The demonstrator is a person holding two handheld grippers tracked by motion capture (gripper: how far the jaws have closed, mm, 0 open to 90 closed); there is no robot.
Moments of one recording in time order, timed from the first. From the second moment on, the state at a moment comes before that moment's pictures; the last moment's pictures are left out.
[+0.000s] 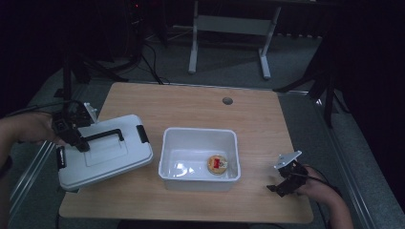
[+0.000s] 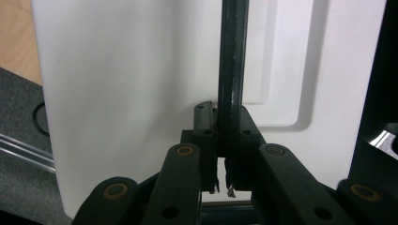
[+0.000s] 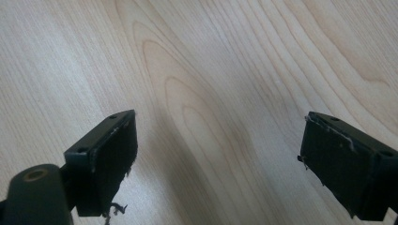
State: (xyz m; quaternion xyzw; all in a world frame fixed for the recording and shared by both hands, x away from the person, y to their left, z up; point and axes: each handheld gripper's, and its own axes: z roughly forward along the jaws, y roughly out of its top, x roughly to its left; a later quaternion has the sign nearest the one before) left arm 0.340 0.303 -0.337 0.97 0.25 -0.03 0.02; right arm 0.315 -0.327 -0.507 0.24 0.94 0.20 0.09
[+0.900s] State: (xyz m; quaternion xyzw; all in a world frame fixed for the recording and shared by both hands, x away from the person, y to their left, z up) left arm 0.365 0.180 -0.303 0.99 0.11 -0.02 0.05; right arm 0.313 -0.323 -0.508 0.24 0.95 0.21 0.09
